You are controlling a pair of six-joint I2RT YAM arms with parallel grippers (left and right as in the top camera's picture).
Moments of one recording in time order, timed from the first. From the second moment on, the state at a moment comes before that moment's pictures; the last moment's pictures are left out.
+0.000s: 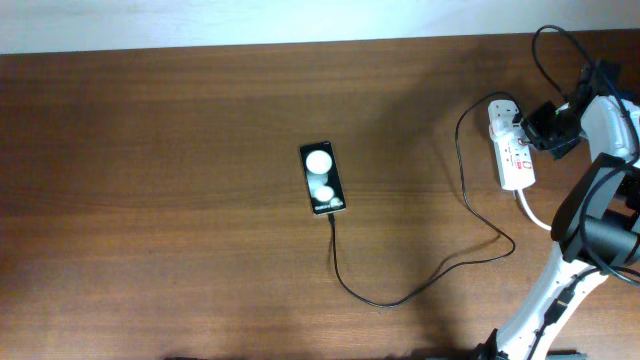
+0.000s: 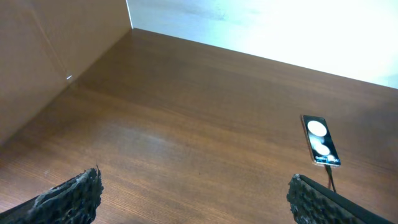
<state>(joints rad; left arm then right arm) -0.10 0.38 1.63 -1.69 -0.31 -0.24 -0.44 2.27 1.83 -0.89 -0.23 0.52</state>
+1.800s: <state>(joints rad) -0.10 0.20 1.63 -1.69 -0.31 -0.24 -0.37 1.50 1.83 -1.21 0.02 0.52</state>
